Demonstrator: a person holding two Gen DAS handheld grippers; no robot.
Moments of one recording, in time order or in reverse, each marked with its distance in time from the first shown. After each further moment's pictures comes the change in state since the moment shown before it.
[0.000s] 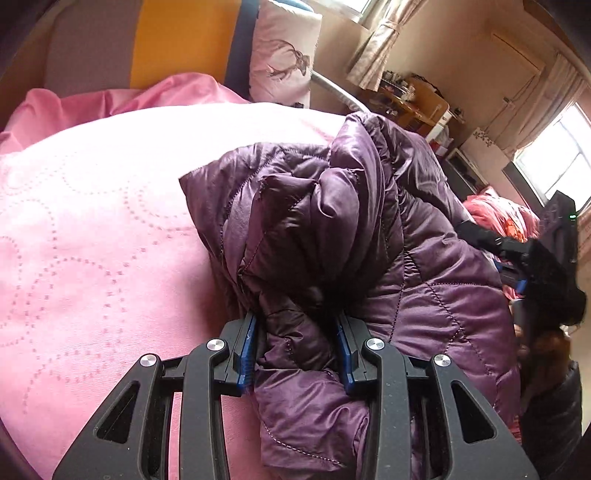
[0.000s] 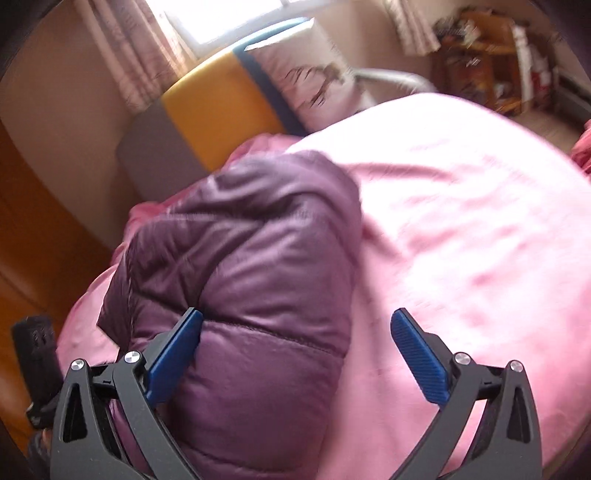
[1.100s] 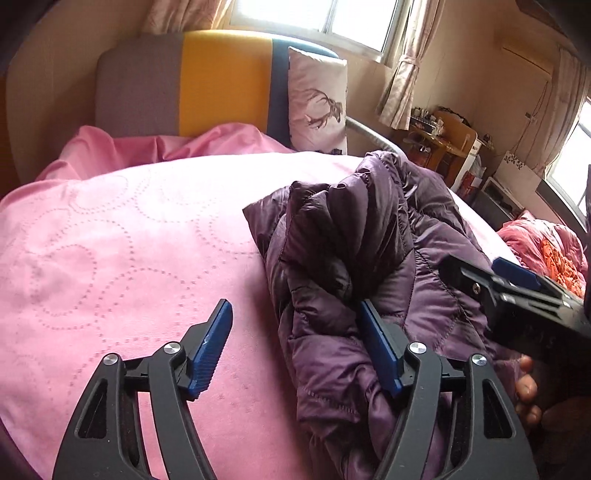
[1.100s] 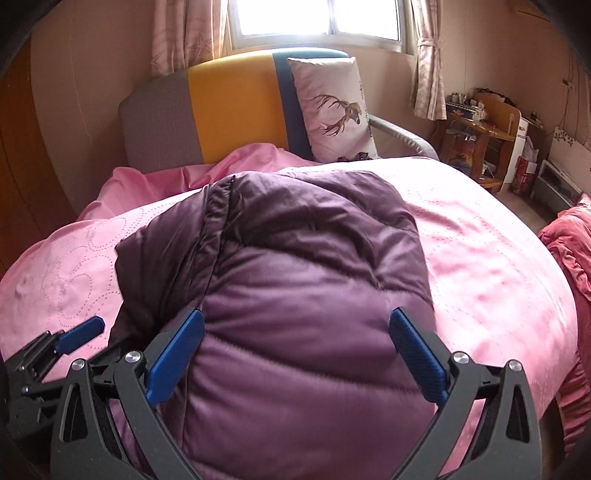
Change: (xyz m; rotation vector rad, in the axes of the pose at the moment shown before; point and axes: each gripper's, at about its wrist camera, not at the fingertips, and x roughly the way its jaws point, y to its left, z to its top) left arm -0.045 -0.008 -0.026 0.022 -0.205 0.204; right arm 0.008 0.111 -0.045 -0.236 -0.054 -0.180
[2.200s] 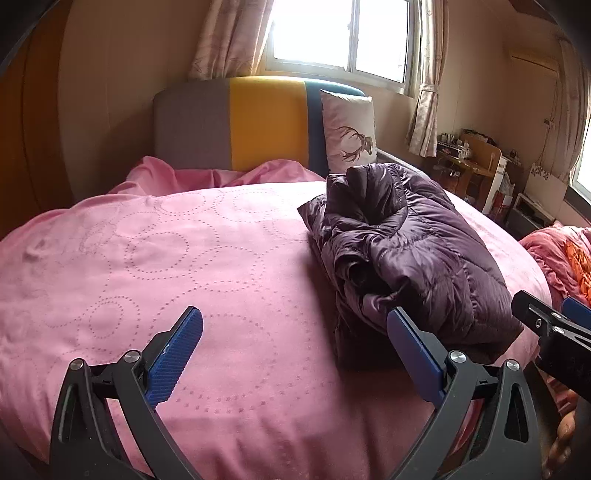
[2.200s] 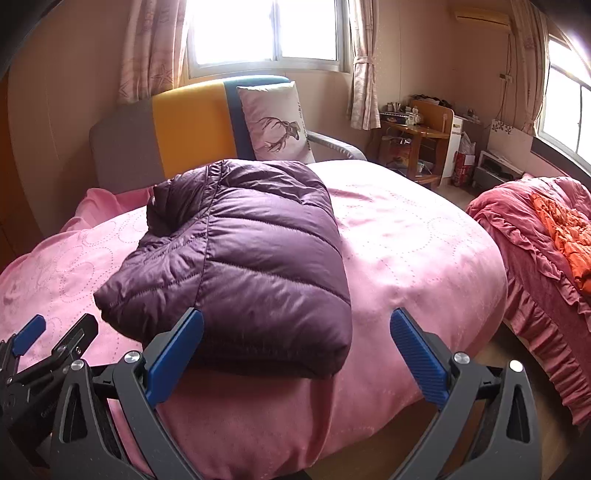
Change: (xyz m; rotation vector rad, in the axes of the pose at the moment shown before) left arm -0.097 -0.014 -0.074 0.010 -0.152 0.197; right arm -0.140 0.020 -0.091 0.077 -0.081 -0.209
